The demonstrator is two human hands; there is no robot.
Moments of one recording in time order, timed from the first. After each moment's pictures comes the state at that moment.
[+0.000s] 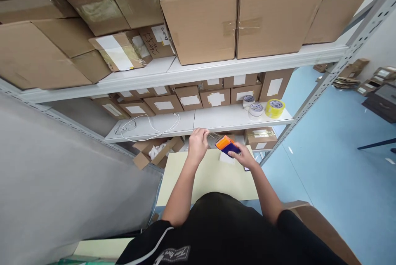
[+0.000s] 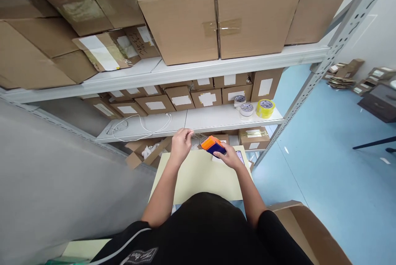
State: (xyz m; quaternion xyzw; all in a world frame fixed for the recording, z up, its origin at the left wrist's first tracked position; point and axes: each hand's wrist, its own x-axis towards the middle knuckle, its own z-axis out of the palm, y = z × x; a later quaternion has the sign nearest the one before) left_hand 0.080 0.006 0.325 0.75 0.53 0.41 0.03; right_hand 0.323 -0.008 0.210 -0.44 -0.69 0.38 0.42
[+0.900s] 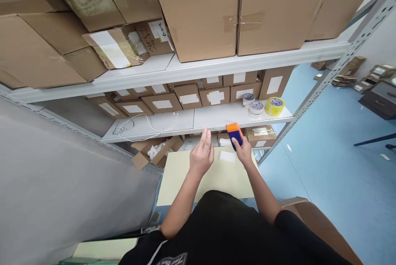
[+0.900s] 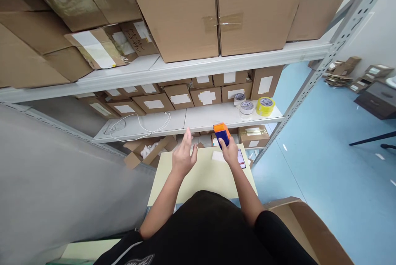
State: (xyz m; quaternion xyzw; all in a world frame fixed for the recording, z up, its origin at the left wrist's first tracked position) left_hand 0.084 -0.042 0.296 0.78 0.51 0.36 -0.03; right_hand 0.296 0.007 0.190 -0.66 -0.51 0.28 0.48
